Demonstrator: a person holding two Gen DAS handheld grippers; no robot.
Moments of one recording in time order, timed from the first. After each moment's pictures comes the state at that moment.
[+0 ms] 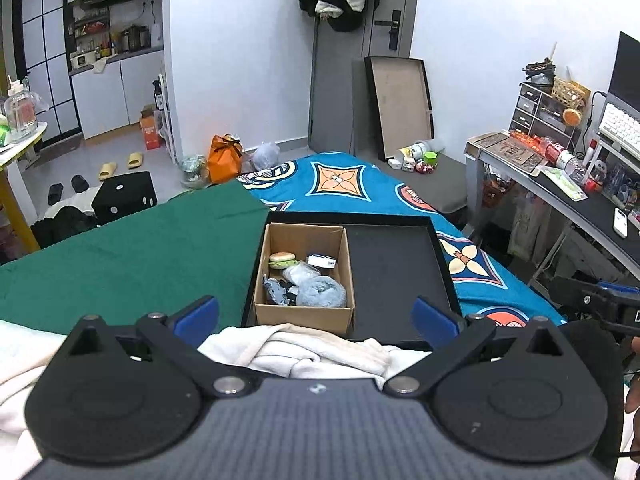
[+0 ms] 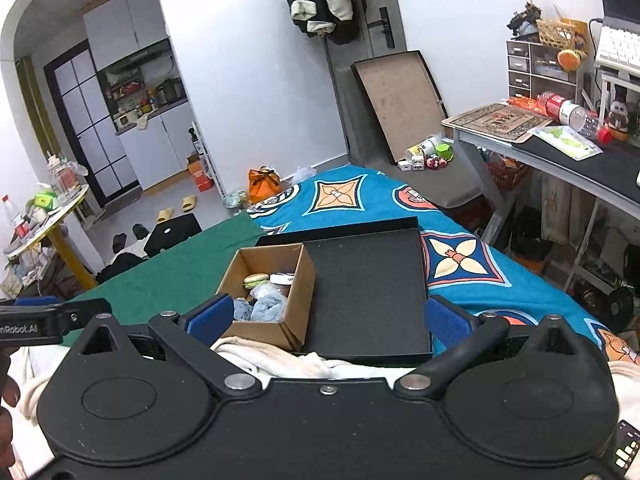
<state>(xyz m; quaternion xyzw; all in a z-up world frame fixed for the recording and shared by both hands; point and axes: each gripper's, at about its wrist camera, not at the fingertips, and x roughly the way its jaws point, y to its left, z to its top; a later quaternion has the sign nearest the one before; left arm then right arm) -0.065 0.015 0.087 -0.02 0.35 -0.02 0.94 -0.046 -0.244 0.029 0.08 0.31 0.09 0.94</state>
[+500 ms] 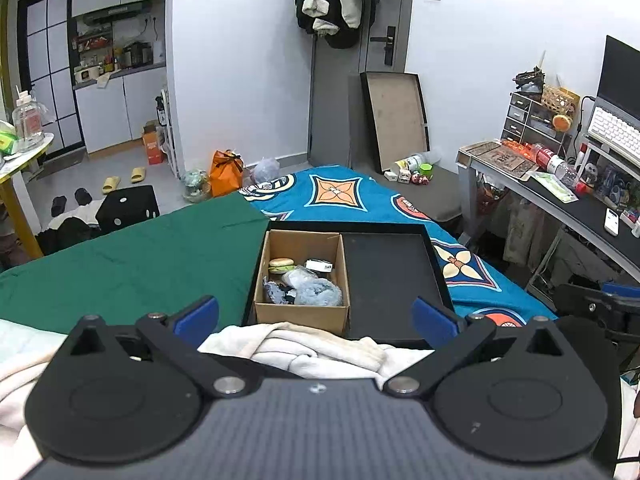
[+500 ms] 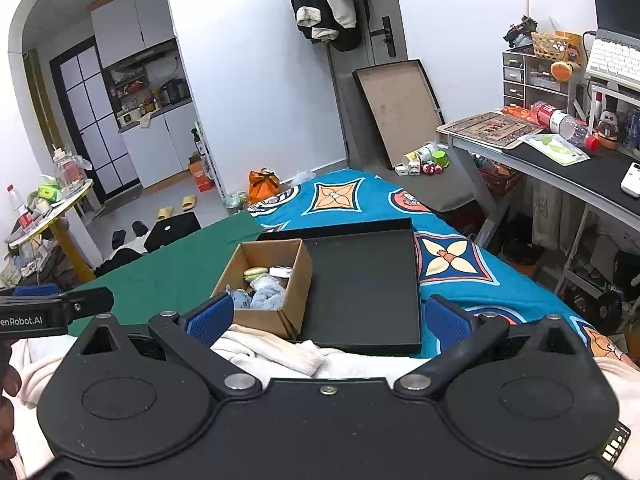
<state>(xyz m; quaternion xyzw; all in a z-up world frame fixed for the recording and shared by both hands) -0.099 0.008 0.089 -0.01 0.32 -0.02 0.95 -0.076 -0.249 0.030 0.07 0.30 0.08 0.95</state>
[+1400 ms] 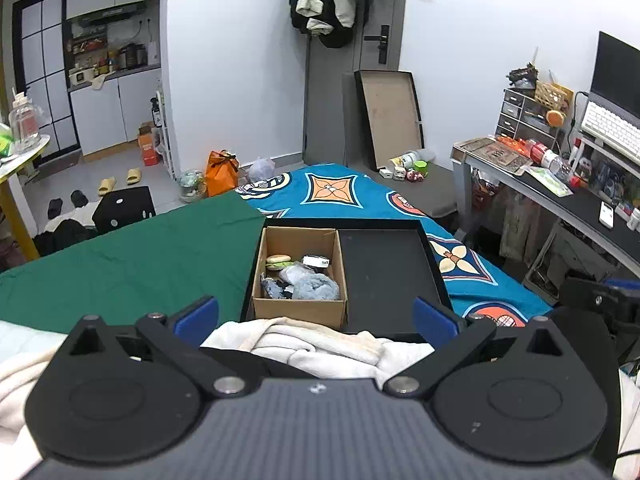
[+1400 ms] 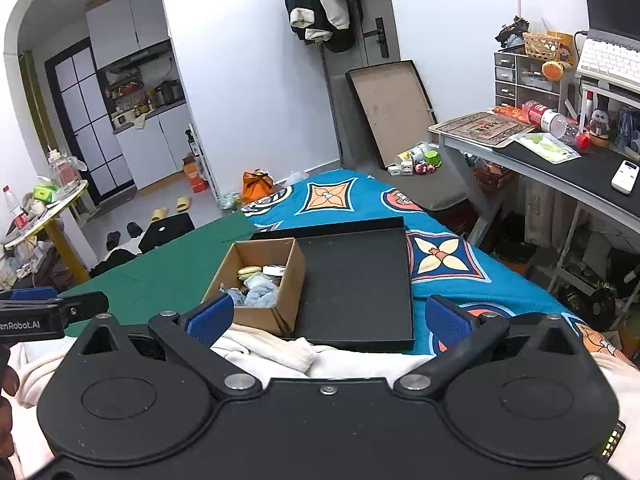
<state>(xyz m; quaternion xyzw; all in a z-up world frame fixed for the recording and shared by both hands) -0.102 0.008 0.086 -0.01 0.32 -0.03 0.95 -0.083 -0.253 0.030 0.07 0.30 0.07 0.95</state>
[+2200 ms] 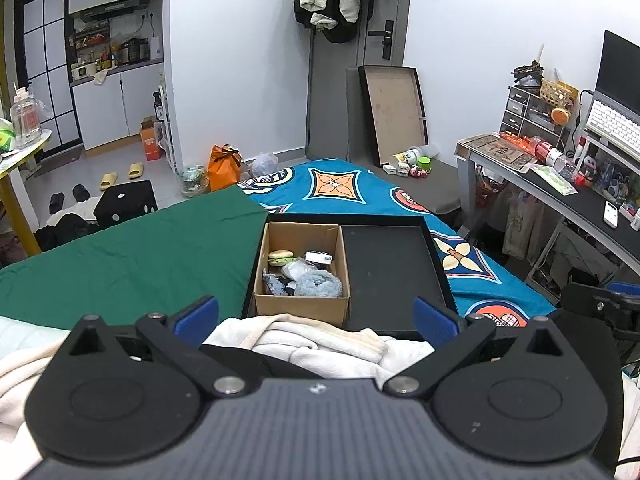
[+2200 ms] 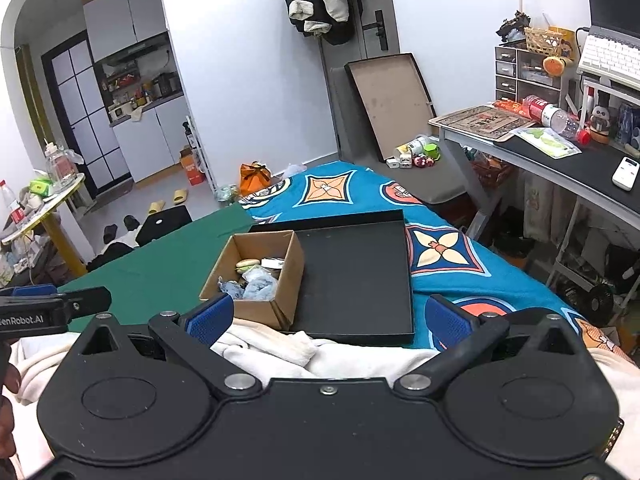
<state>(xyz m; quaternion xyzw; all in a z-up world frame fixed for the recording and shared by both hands) -0.098 0.010 0.083 -0.01 0.33 -0.02 0.95 -0.081 -0.244 0.030 0.06 0.31 0.07 0.95</state>
